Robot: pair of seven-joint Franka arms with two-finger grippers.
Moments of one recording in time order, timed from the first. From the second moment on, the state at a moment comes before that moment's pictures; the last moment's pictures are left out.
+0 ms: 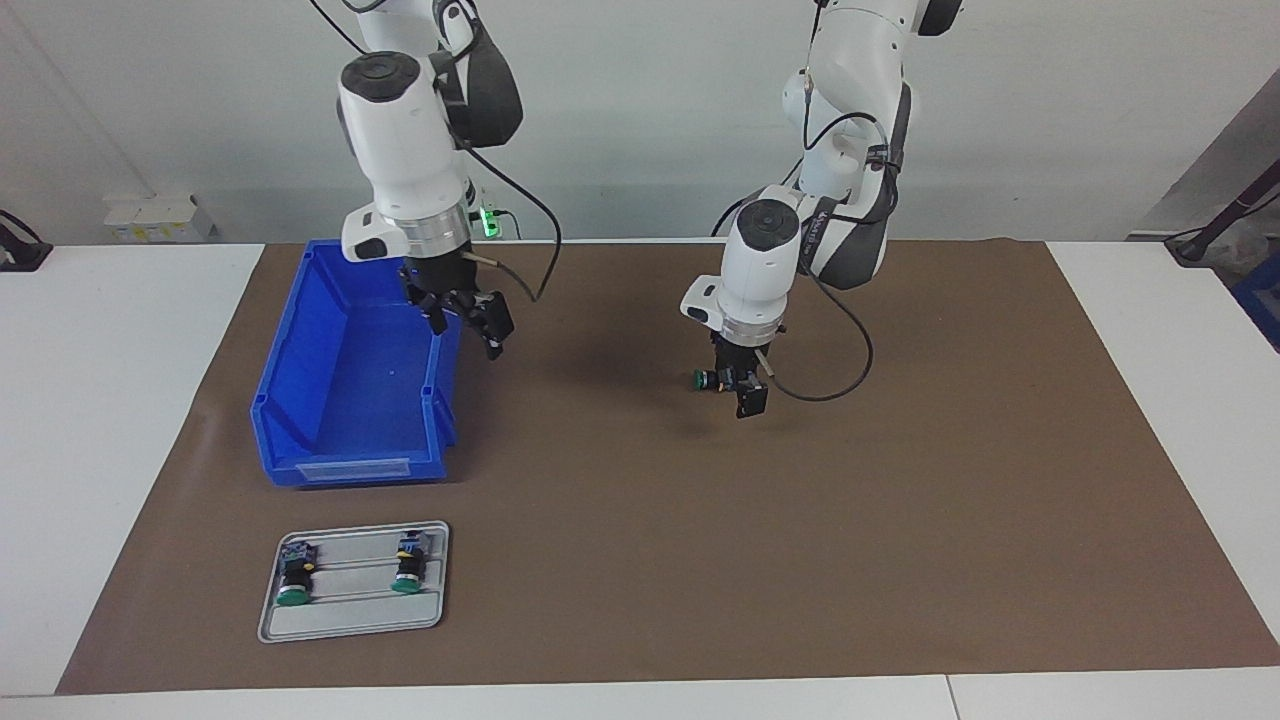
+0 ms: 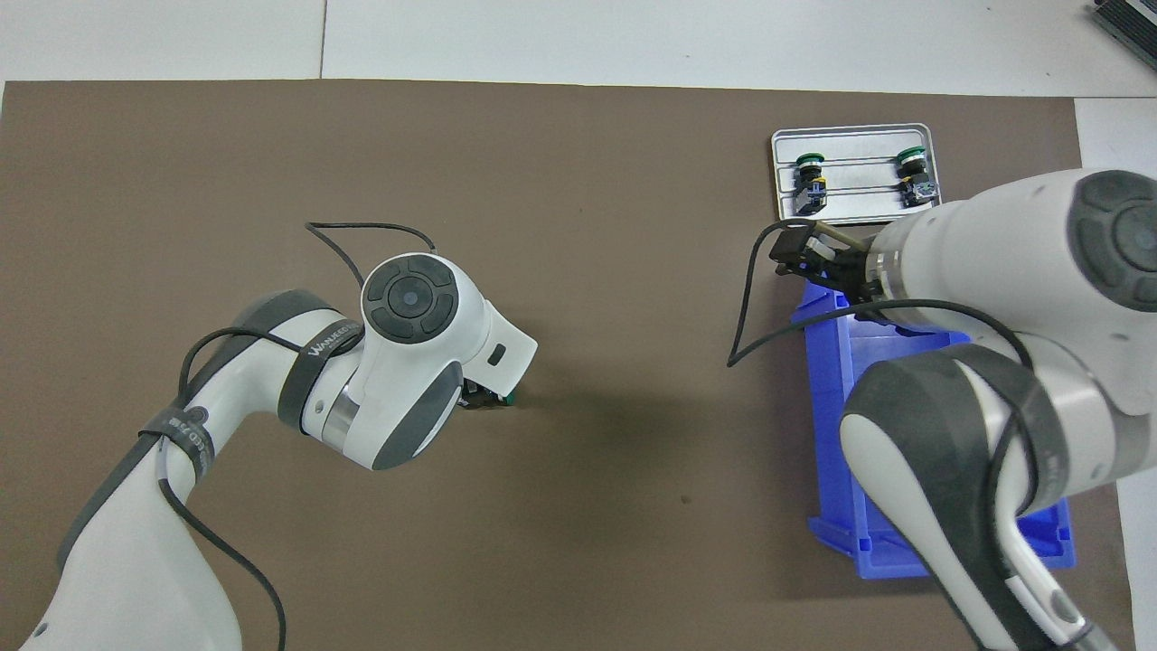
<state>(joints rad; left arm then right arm) -0.41 0.25 -0.16 -1.96 0.08 2.22 0.81 0.21 -0.01 0.01 -1.86 0.02 2.00 0.69</state>
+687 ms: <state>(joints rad) -0.47 0.24 -0.16 -2.07 0.08 2.25 0.82 0.09 -0.01 0.01 -1.62 0.03 1.70 0.19</state>
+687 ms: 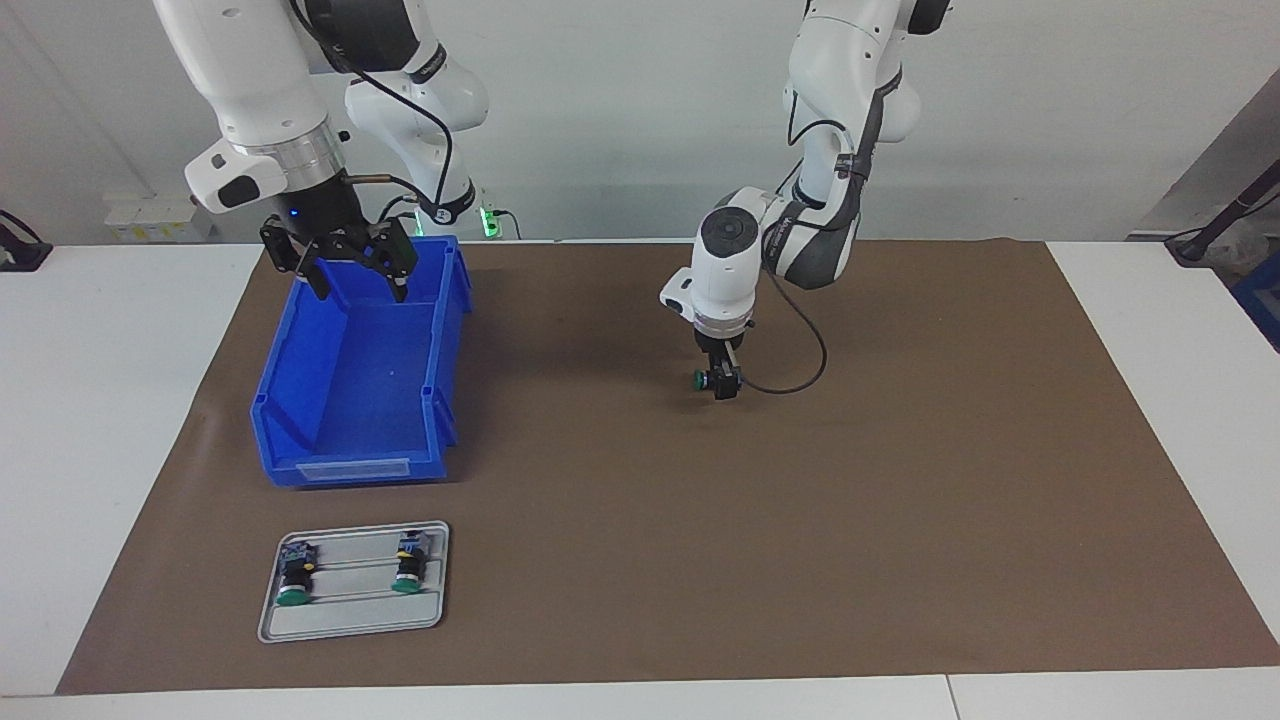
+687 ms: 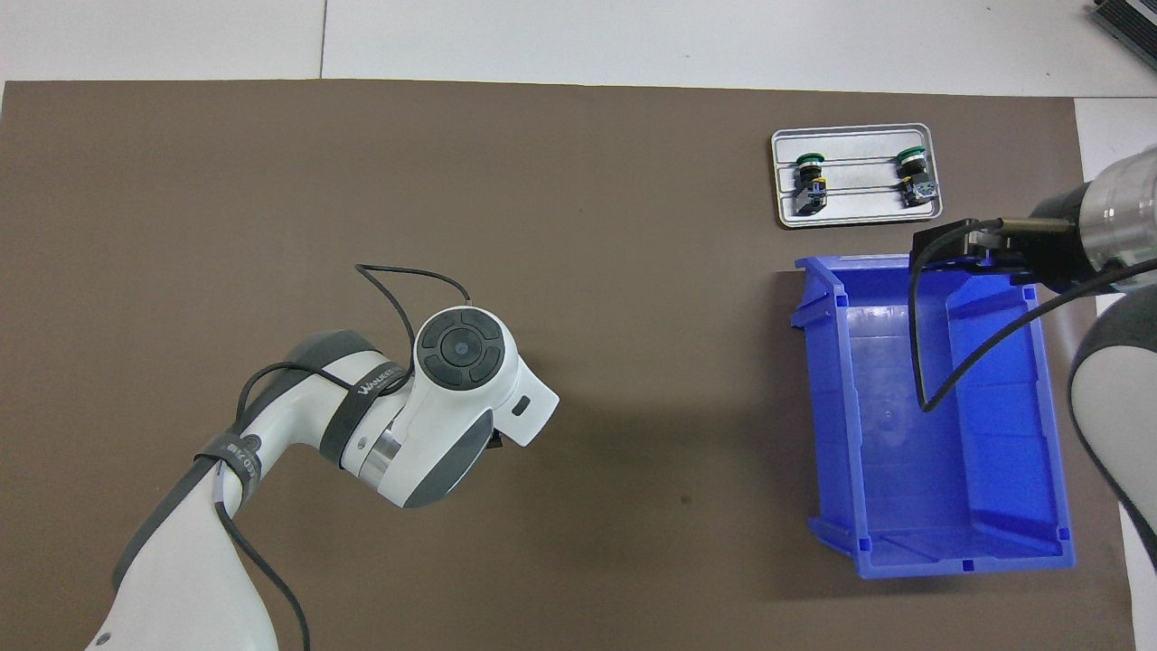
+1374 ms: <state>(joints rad) -0.49 0.25 -0.16 -2.13 0.08 2.34 0.81 0.10 0.00 0.02 -1.63 -0.02 1.69 0.19</state>
